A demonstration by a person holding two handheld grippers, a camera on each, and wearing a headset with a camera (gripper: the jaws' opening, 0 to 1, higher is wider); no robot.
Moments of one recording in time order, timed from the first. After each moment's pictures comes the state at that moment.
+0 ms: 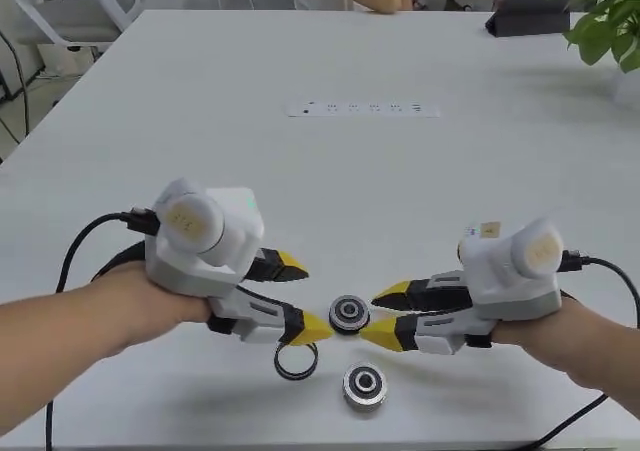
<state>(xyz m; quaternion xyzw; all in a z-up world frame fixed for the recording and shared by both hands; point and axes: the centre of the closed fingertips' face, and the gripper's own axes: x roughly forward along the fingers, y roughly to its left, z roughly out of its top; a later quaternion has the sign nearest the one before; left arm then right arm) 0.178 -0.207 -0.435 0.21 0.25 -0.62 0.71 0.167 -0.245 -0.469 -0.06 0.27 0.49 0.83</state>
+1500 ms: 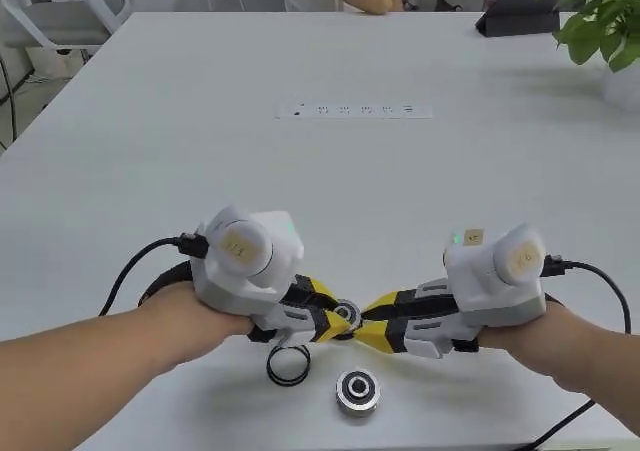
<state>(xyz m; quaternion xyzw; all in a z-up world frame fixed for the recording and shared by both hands) 0.174 -0.241 -0.459 0.22 0.25 -0.62 0.71 0.165 -0.245 -0.475 -0.06 0.28 0.49 0.83</state>
